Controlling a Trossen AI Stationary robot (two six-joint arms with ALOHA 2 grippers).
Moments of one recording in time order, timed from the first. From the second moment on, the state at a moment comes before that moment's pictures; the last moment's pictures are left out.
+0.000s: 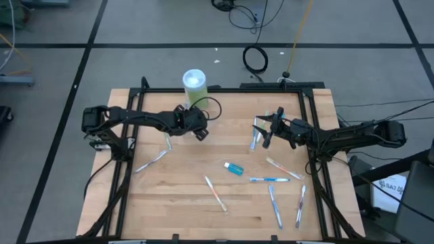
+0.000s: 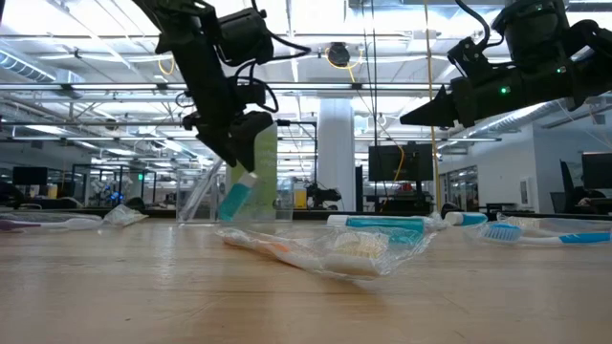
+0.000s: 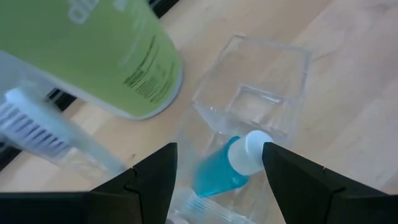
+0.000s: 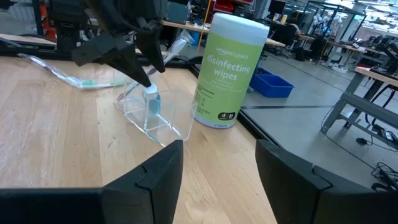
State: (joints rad) left arm 0.18 1.62 1.04 -0.50 -0.52 -0.43; right arm -0.18 1.01 0.21 0.69 0.28 -0.18
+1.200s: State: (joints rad) left arm 0.20 1.62 1.04 -0.61 -0.60 -0.42; right arm -0.18 1.01 0.21 0.69 0.28 -0.18
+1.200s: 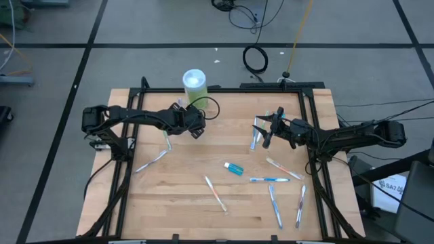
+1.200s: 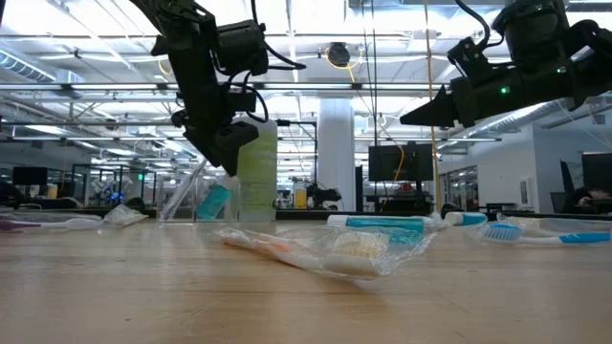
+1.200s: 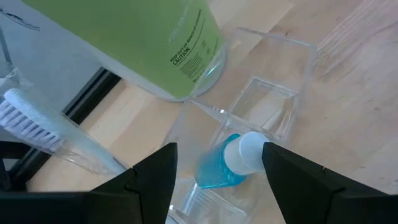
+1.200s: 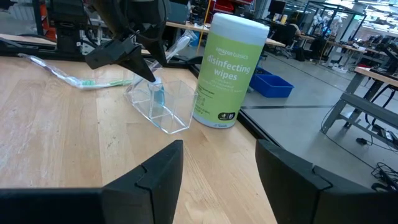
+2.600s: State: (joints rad) left arm 0.20 1.62 1.13 -0.81 -0.58 -0.48; right arm -0.12 1.07 0.27 0.85 0.12 -0.19
